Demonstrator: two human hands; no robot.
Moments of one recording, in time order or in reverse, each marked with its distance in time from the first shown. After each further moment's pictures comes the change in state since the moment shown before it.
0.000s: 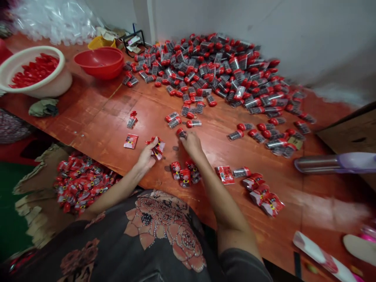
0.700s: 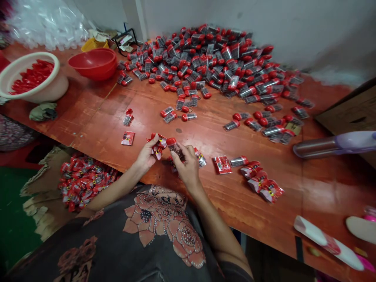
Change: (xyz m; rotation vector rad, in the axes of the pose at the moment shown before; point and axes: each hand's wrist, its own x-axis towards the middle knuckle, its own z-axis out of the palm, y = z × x) left_hand -0.031 -0.006 0.020 0.091 -0.058 -0.082; right_hand -0.136 -0.028 -0.014 0.533 0.291 -0.113
